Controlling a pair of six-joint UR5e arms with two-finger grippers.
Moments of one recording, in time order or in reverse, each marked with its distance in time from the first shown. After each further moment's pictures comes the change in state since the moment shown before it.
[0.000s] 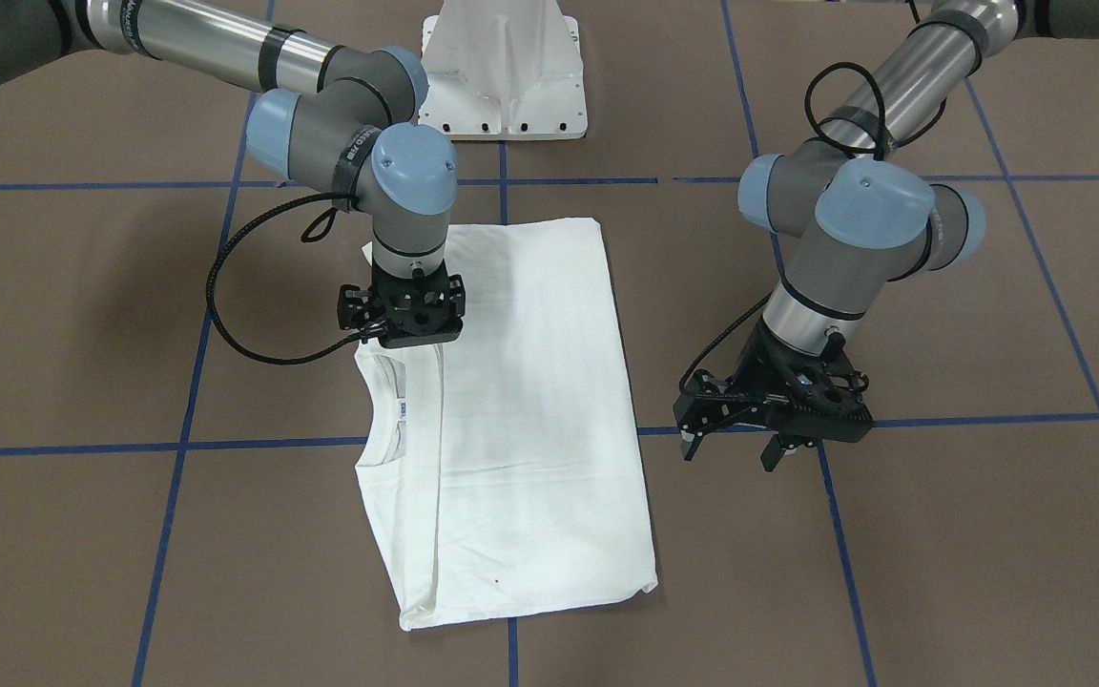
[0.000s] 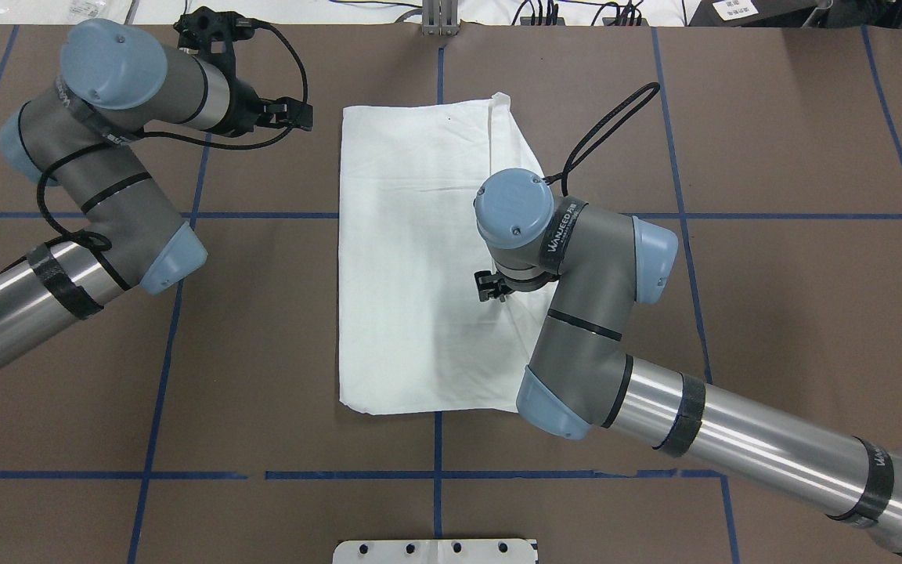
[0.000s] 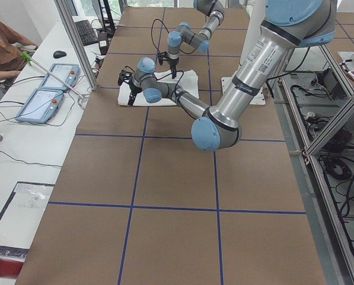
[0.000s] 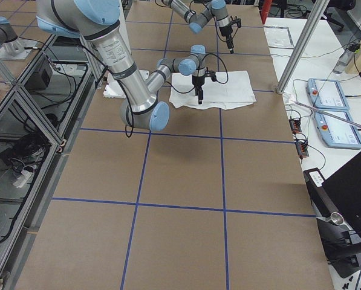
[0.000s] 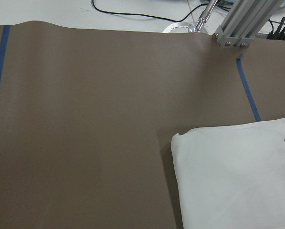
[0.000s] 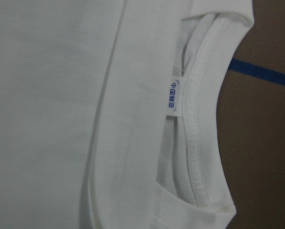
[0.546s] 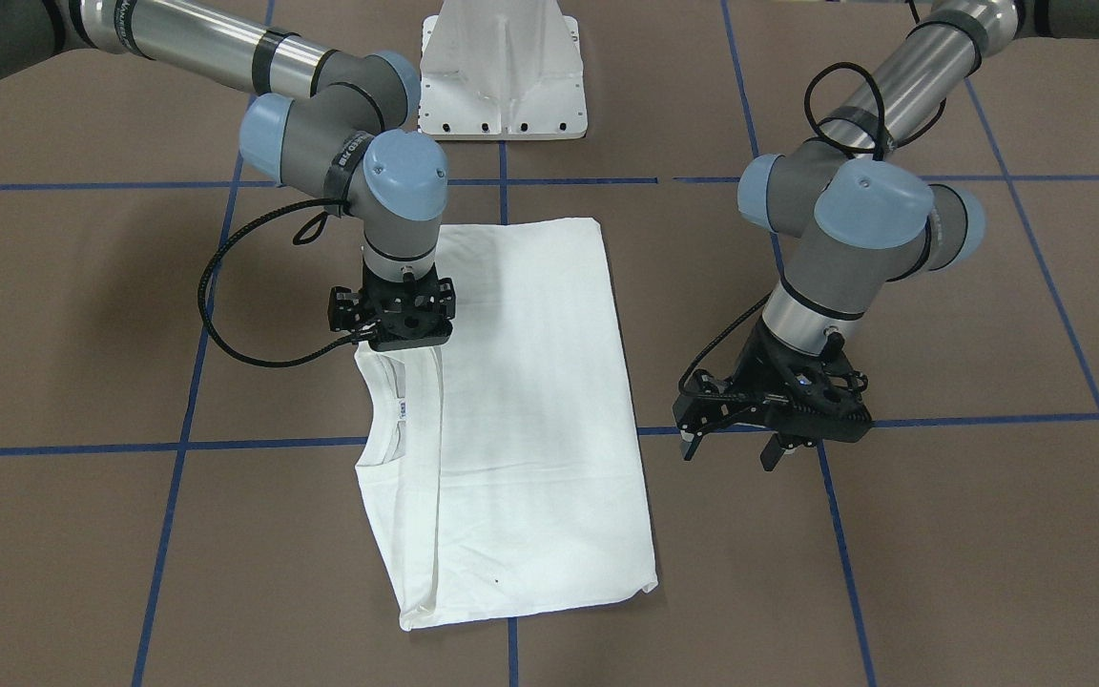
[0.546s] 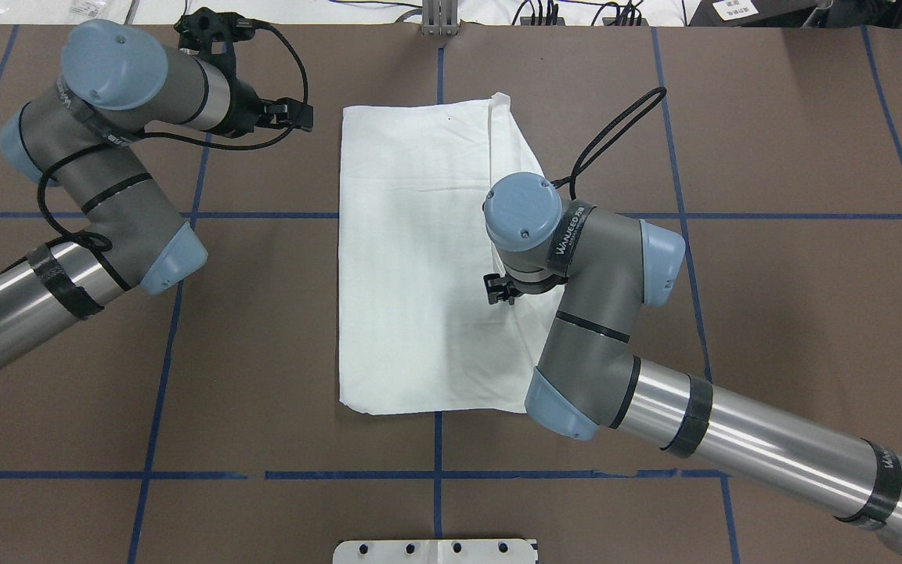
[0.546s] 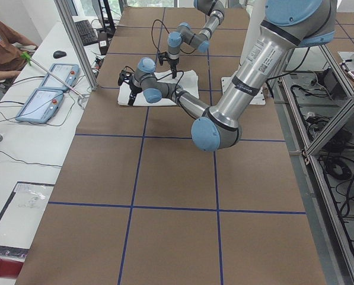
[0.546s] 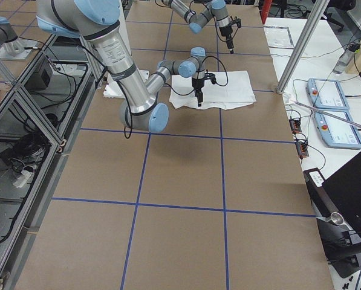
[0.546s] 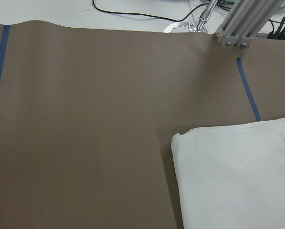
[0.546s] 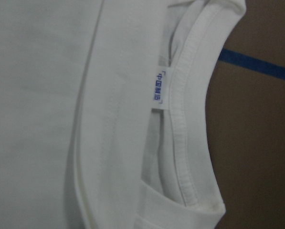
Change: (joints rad) left arm 0.001 -0.001 0.000 0.000 0.000 -0.002; right arm 0.003 -0.020 0.003 0.001 0.004 -0.007
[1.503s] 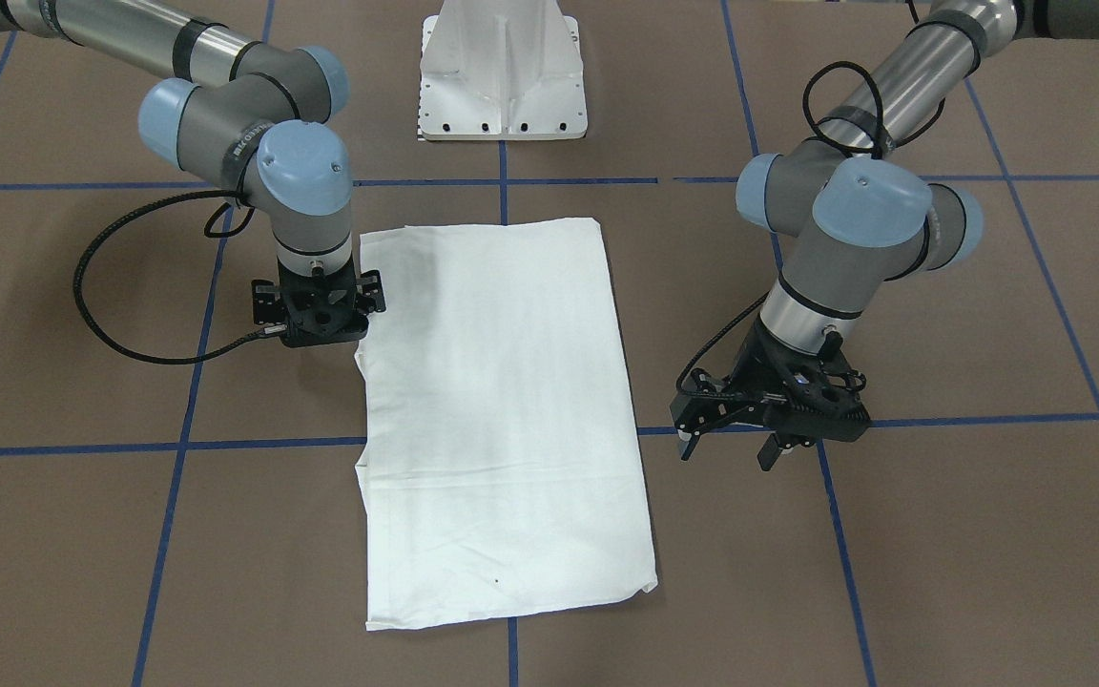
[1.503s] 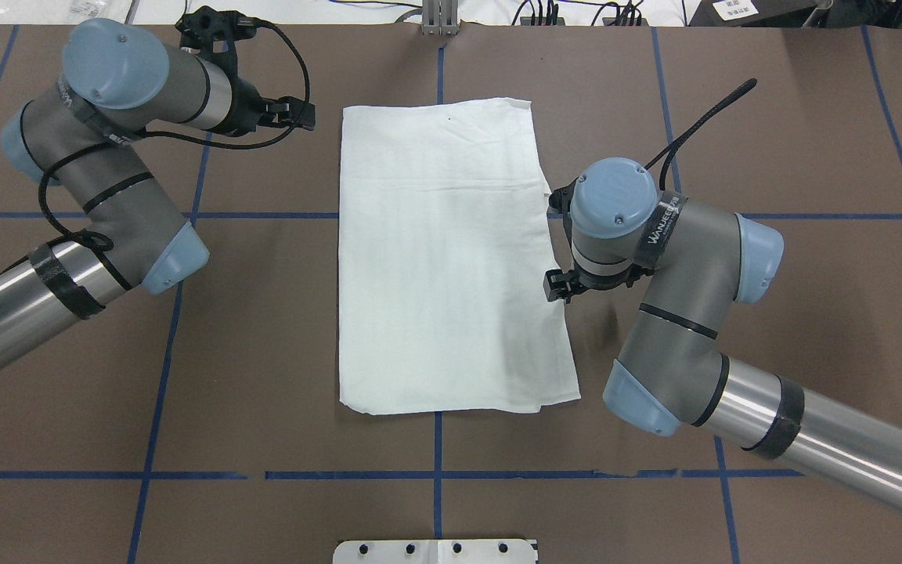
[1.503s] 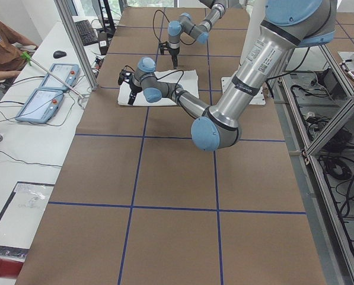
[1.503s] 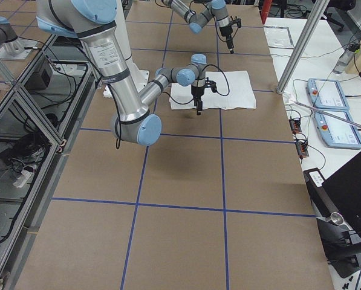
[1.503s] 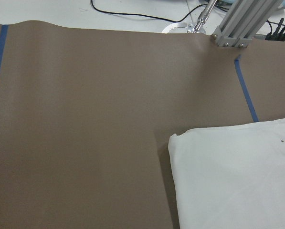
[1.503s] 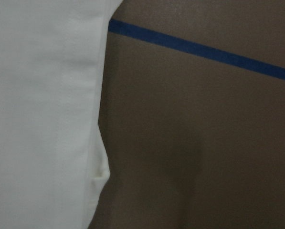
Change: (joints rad) left arm 0.001 -0.003 0.000 -0.001 0.000 -0.004; right arm 0.069 -0.171 0.174 0.001 0.067 -0.049
